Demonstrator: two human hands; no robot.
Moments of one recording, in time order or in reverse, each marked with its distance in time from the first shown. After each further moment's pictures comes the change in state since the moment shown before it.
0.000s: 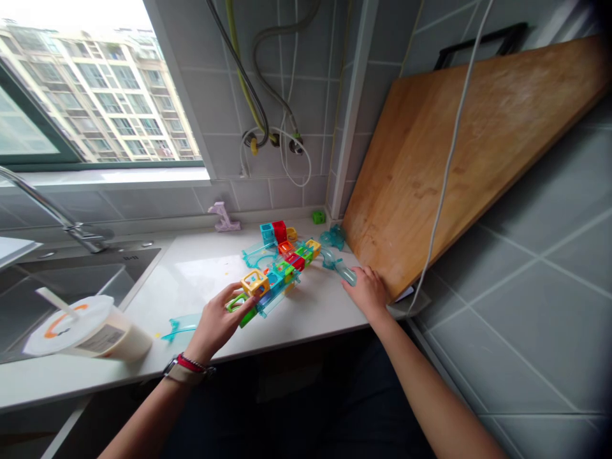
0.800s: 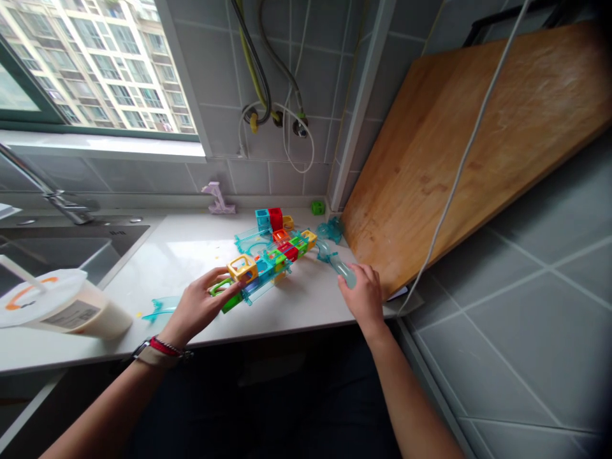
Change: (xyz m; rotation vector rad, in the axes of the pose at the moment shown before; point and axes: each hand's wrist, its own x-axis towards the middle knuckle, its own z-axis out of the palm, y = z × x) left_hand 0.003 0.002 -0.002 -0.017 0.008 -0.047; right_hand -0.025 -0.009 -0.030 0.269 0.126 -0.059
